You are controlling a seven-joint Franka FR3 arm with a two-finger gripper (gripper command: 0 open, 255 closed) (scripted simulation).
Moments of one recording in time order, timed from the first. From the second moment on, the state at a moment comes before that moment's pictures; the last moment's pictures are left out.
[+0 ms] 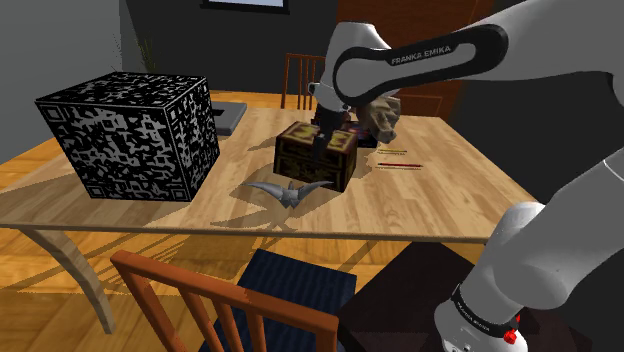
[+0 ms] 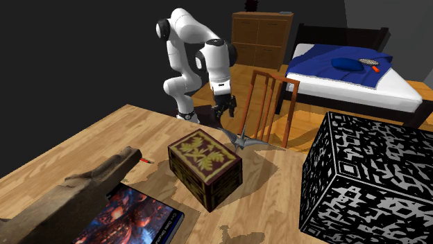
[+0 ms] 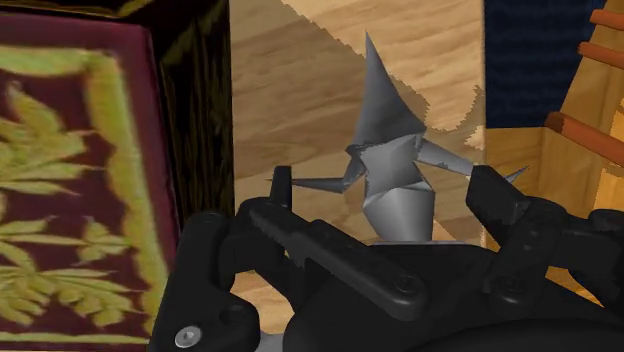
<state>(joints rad) 0.19 -0.28 0.04 -2.23 0.10 2.09 -0.38</state>
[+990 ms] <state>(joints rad) 0.26 0.04 0.10 -2.14 0.09 2.31 -0.47</state>
